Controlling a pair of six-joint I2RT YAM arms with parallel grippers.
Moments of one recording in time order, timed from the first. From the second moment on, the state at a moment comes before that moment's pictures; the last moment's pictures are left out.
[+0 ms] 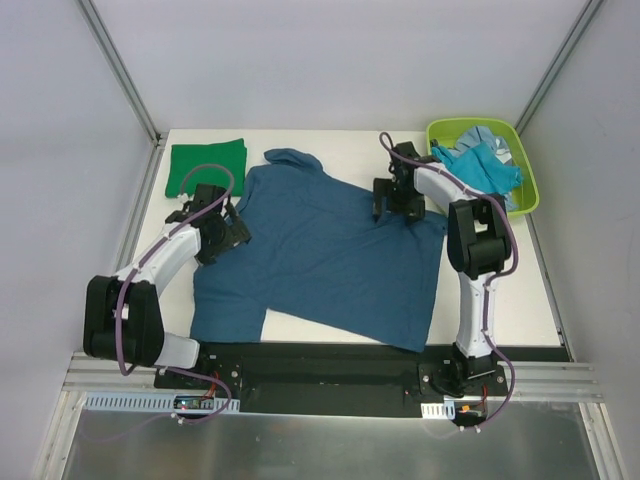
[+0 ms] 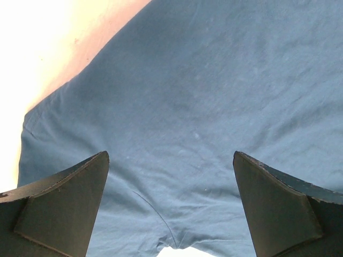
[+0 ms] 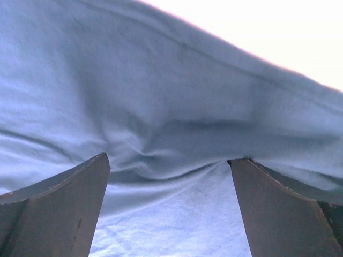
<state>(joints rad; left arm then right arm) -0.15 1.37 0.89 -0.62 -0.11 -0.70 0.30 2.13 1.64 -0.79 -0.01 0.31</state>
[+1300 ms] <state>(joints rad) -0.15 1.66 1.05 -0.59 0.02 -0.68 0.25 2.51 2.33 -0.92 -0.12 0.04</state>
